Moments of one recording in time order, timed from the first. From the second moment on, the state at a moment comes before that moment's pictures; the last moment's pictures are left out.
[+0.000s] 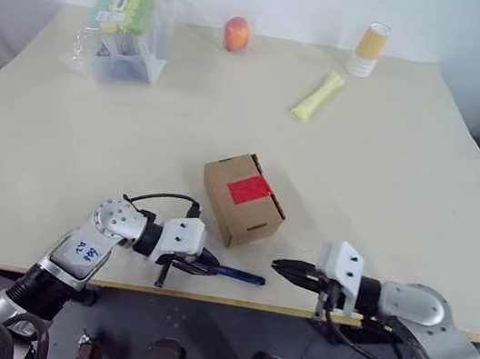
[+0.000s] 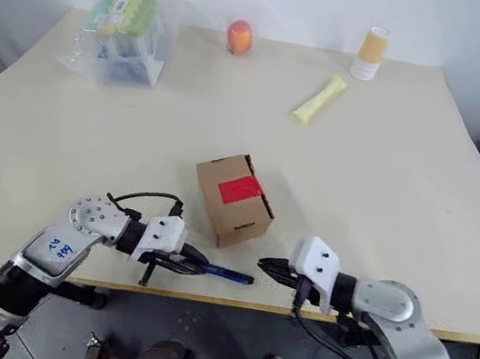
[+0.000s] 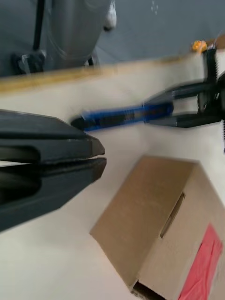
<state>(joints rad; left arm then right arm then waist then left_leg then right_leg) -0.39 0.63 -0.32 -0.12 -0.11 0.27 -1.15 -0.08 -0.72 0.15 -0.45 0.35 0.34 0.91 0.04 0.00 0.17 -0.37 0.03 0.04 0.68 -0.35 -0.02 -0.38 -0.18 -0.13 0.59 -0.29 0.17</state>
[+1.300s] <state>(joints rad) -0.42 0.62 -0.37 -0.18 -0.07 0.36 -1.08 -0.14 -0.70 0.19 -0.29 0.31 0.29 1.02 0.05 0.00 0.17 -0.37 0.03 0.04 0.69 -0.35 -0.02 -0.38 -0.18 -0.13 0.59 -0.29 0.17</state>
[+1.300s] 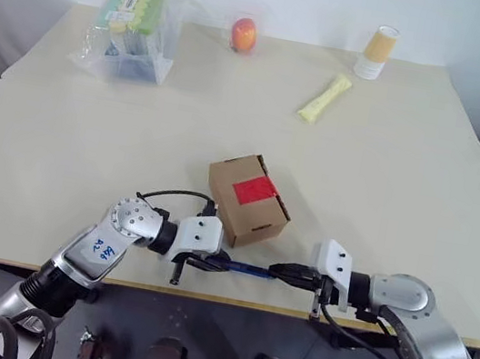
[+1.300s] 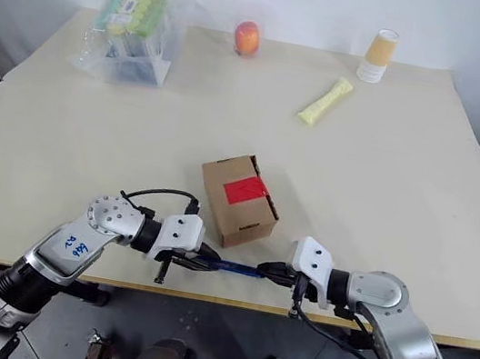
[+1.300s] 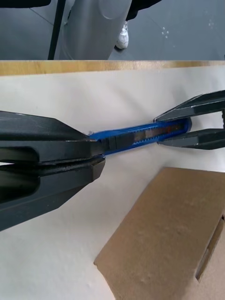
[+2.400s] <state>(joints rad) -0.19 0.68 -0.16 -0.15 -0.10 -0.18 -1.03 -0.04 -0.74 -0.17 -0.56 0.95 0.88 0.82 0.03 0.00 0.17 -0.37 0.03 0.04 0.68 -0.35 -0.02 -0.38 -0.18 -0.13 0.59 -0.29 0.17</state>
